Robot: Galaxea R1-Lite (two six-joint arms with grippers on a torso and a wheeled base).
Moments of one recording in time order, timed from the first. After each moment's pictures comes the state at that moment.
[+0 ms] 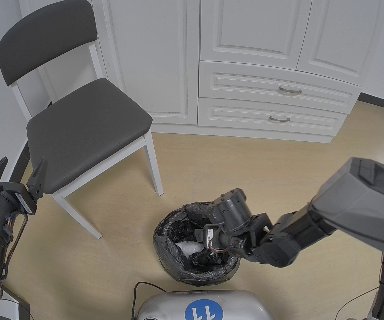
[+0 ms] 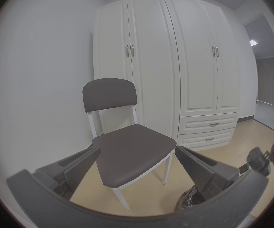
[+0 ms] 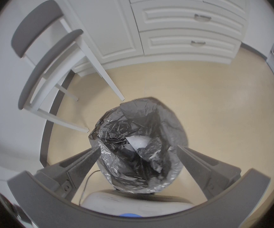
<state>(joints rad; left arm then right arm) -0.38 1.17 -0.18 -1.17 0.45 0.11 0.79 2.22 -1.09 -0.38 -0.37 0.59</state>
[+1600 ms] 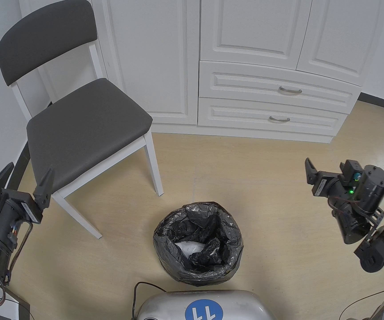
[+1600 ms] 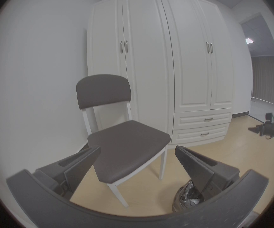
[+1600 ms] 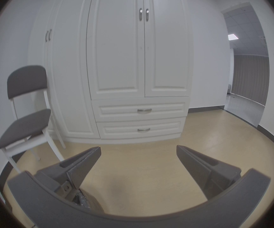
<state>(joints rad) -0.41 1.18 -0.15 -1.17 0.44 0.12 0.41 1.82 -0.34 -1.55 -0.57 0.05</state>
